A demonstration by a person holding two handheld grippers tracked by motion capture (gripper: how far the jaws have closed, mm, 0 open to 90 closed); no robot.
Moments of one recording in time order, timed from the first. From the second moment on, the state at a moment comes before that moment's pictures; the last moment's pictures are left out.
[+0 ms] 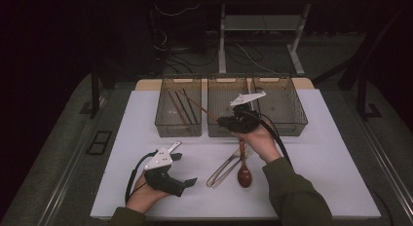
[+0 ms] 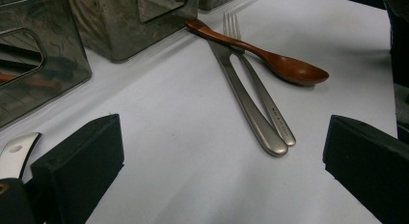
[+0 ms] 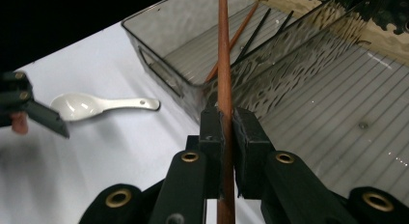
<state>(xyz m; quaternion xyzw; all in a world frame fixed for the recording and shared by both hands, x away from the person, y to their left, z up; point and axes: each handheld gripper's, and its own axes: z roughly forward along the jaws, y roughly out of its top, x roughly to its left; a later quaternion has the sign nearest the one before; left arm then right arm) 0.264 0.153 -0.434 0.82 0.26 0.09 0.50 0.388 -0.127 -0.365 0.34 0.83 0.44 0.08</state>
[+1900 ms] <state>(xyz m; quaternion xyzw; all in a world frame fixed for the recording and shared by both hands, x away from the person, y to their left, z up) 0.265 0.151 -0.433 0.82 0.25 0.09 0.51 0.476 -0.011 -0.365 0.39 0.84 0.36 0.09</state>
